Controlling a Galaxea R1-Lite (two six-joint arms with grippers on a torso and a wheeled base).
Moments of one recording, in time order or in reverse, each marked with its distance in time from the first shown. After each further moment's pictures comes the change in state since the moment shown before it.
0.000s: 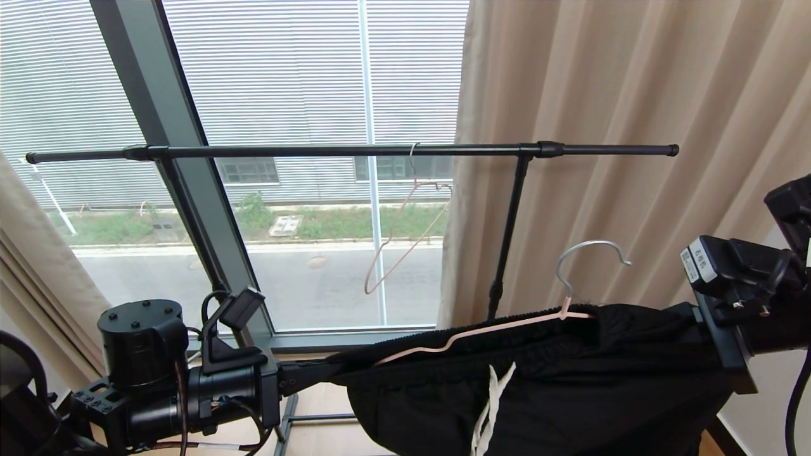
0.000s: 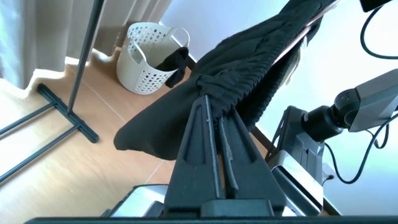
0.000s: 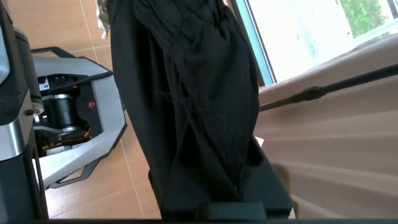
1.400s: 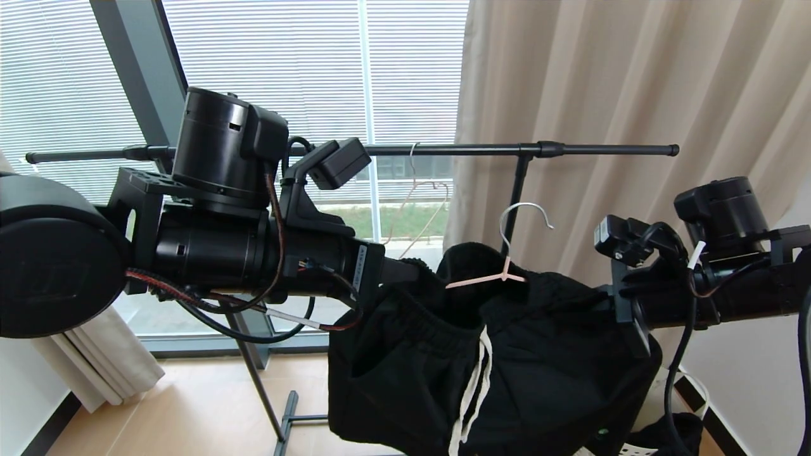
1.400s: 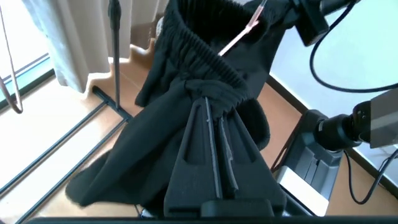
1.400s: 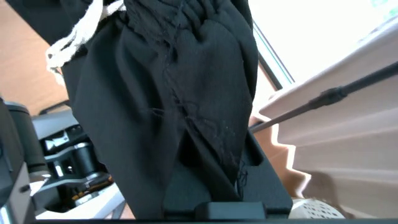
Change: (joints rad) left arm -0.332 -0.193 -0.971 1.340 0.404 0.212; right arm 0.122 0.192 0.024 -0.372 -0.018 0.413
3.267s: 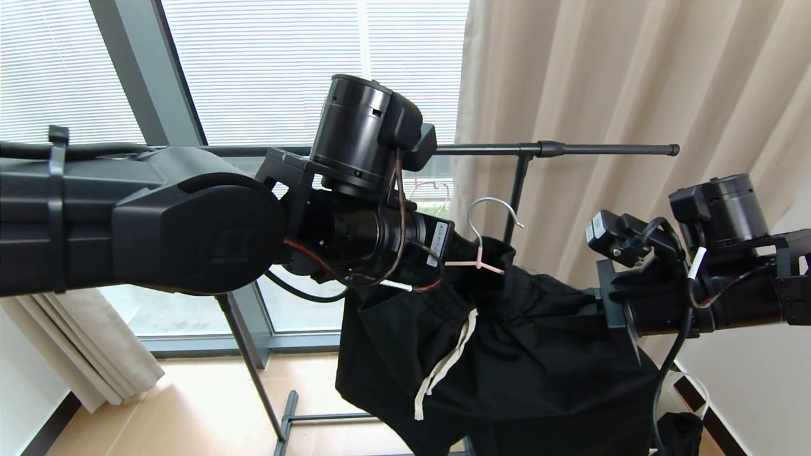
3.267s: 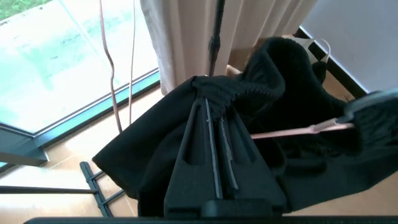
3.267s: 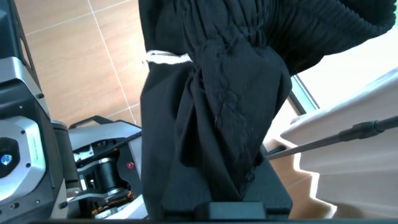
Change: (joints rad) left arm -0.154 0.211 -0.293 0.085 0.595 0.059; right arm 0.096 -0.045 0.037 -0.074 0.043 0.129
